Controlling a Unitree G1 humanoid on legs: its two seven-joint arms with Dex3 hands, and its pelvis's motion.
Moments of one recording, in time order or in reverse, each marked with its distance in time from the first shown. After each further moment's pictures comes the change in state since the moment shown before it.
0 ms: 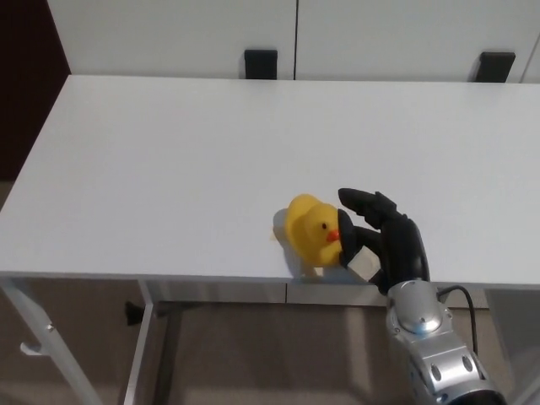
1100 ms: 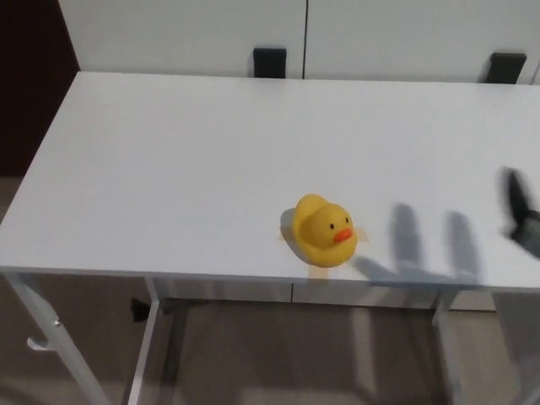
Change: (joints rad) left_arm -0.002 -0.006 -0.002 0.002 -0.003 0.000 0.000; right_arm 0.323 -0.441 -0.075 -0.661 -0.356 0.120 -0.252
